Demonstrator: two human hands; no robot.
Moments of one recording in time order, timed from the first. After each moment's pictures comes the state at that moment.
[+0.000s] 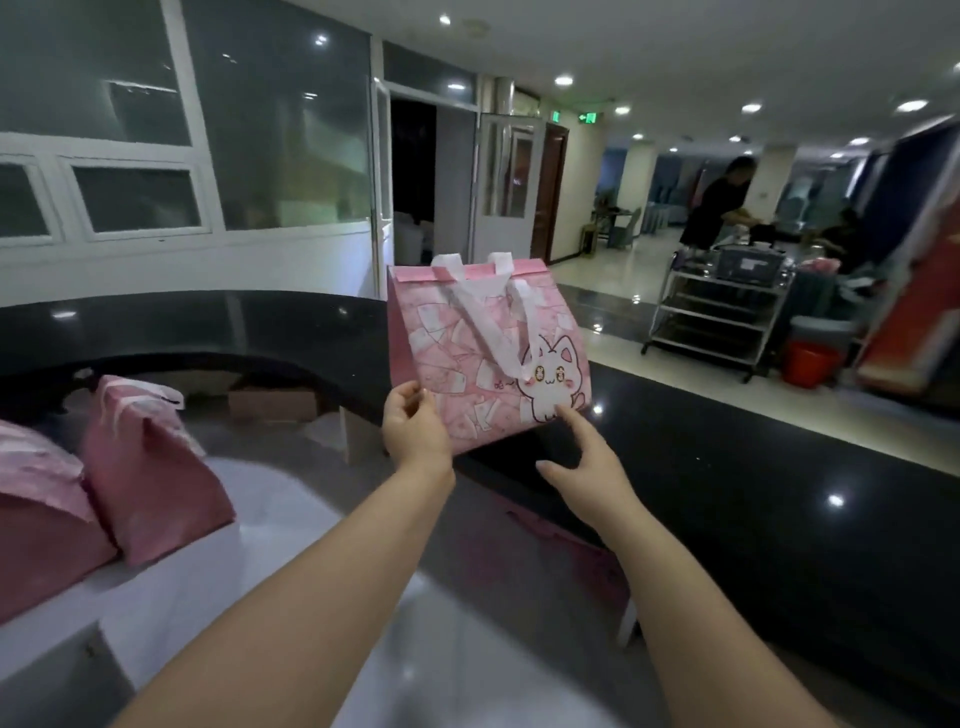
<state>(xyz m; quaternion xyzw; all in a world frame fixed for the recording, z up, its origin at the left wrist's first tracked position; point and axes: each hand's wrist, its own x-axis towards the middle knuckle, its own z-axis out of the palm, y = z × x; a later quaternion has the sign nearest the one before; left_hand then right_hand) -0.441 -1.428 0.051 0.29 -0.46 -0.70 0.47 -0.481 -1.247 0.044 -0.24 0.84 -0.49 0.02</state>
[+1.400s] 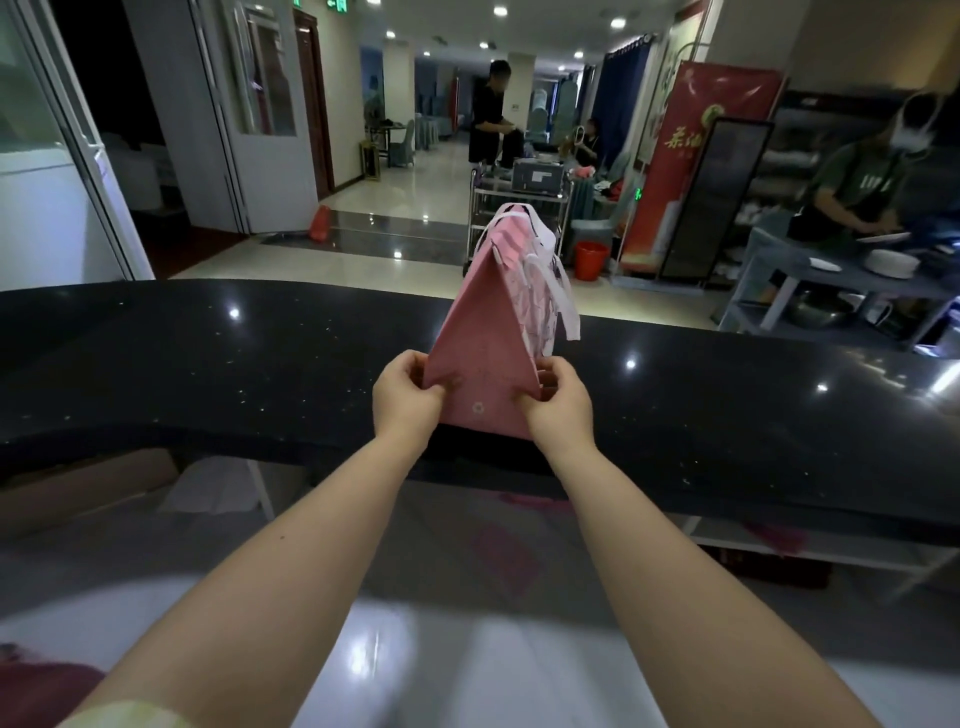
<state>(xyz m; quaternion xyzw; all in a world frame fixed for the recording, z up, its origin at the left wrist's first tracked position) -0.576 -1.577 0.004 0.03 -0.77 -0.61 0.19 -0.551 -1.403 0.018 0.02 0.80 -0.57 -0.18</state>
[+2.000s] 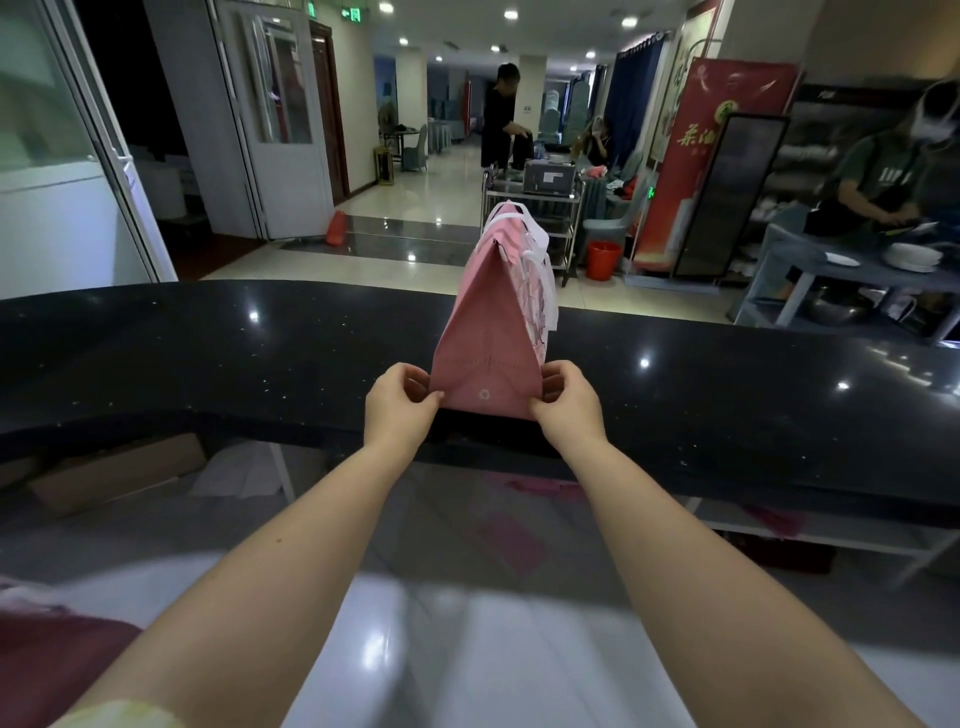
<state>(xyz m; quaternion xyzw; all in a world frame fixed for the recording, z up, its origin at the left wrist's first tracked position) -0.544 -1.598 -0.004 0.05 -0.83 -0.52 0.19 -0.537 -1.390 0.014 0.03 0.85 -0.50 -0.14</state>
